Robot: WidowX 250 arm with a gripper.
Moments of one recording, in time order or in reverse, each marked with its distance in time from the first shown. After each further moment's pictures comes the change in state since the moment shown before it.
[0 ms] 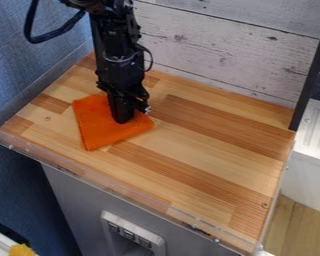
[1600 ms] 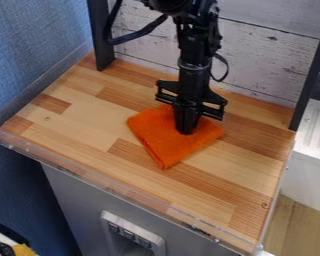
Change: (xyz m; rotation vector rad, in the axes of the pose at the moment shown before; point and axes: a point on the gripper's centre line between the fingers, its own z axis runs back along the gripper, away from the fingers) arm 0.042 -0.099 0.003 -0.025 0.044 0.202
